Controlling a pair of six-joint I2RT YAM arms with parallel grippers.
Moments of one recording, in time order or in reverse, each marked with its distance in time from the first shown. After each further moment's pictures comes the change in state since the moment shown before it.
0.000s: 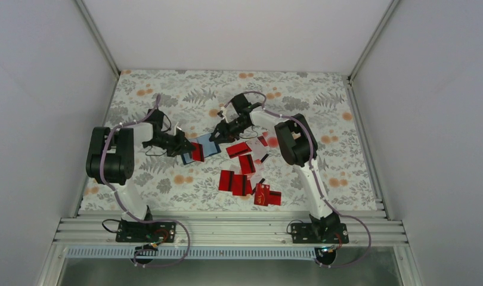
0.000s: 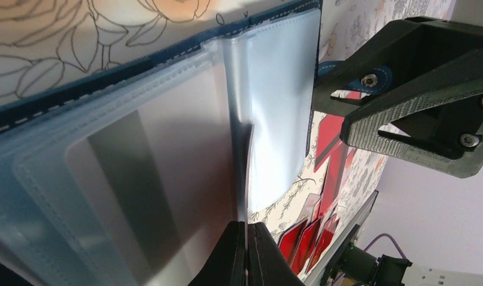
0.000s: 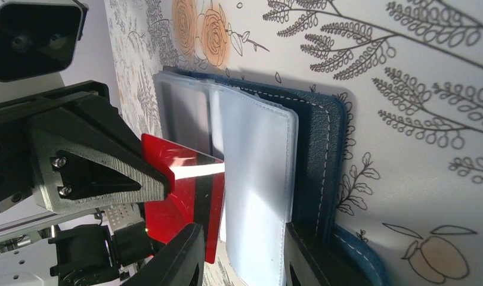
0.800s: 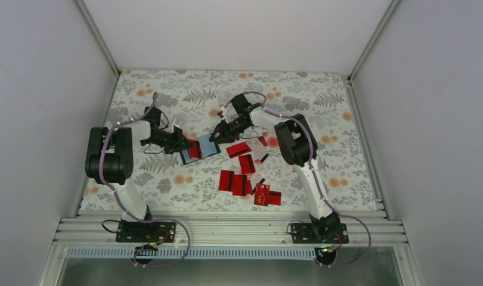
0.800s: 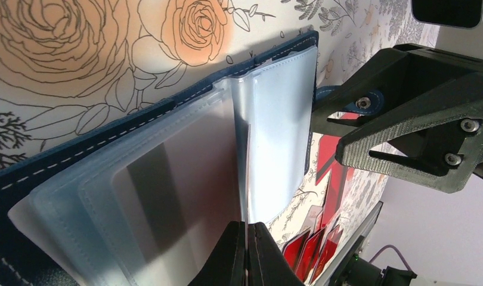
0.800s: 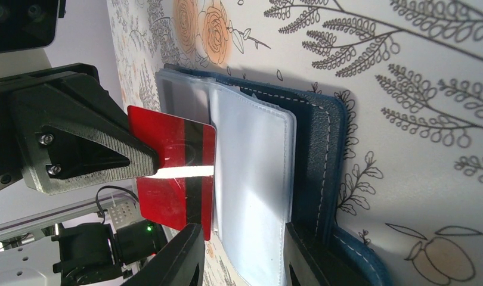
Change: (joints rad) left arm 0.029 0.001 0.028 -0.006 -0.024 0.011; right arm 0.000 0.003 -0.002 0.003 -0.009 0.002
